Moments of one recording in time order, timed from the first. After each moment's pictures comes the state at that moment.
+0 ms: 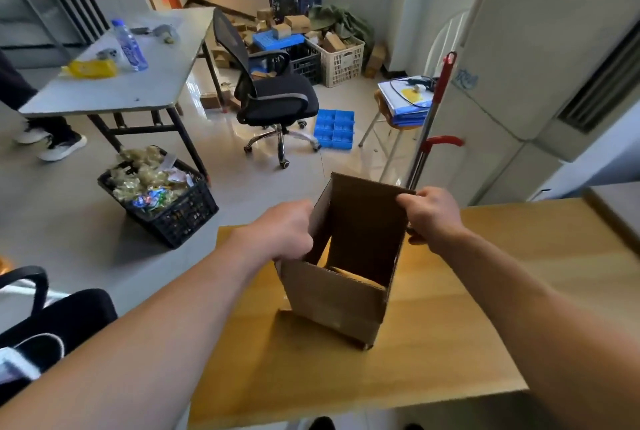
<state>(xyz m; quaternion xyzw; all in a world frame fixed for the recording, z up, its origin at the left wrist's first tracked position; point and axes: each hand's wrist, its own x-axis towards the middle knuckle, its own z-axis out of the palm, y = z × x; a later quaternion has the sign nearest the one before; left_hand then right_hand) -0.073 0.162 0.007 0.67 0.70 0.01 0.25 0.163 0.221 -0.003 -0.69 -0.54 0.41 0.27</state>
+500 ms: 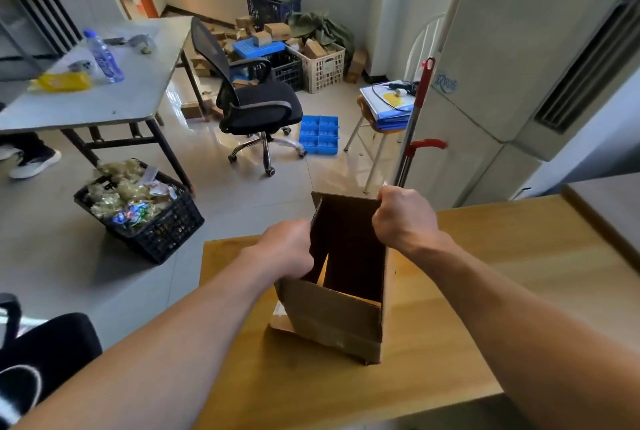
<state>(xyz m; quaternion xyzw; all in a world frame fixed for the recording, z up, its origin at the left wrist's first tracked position) -0.056 0.171 -0.013 0.67 0.70 0.00 0.24 0.145 0.225 -0.003 -0.63 -0.75 0.12 0.16</state>
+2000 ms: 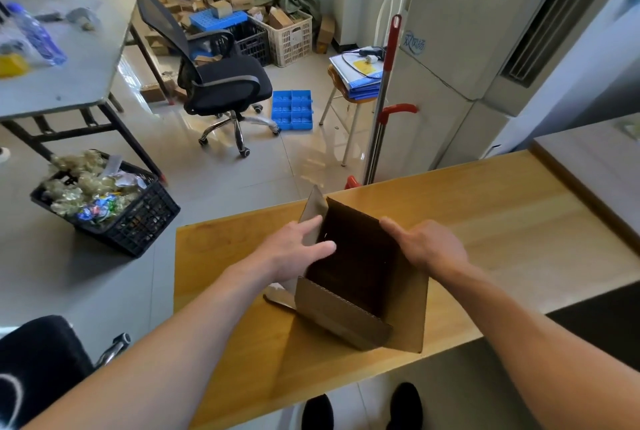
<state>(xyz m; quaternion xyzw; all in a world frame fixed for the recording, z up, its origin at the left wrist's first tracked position) -0.022 0.144 -0.054 0.67 0.62 0.07 0.40 0.228 0.166 -0.067 -0.76 -0.56 0.32 0.07</state>
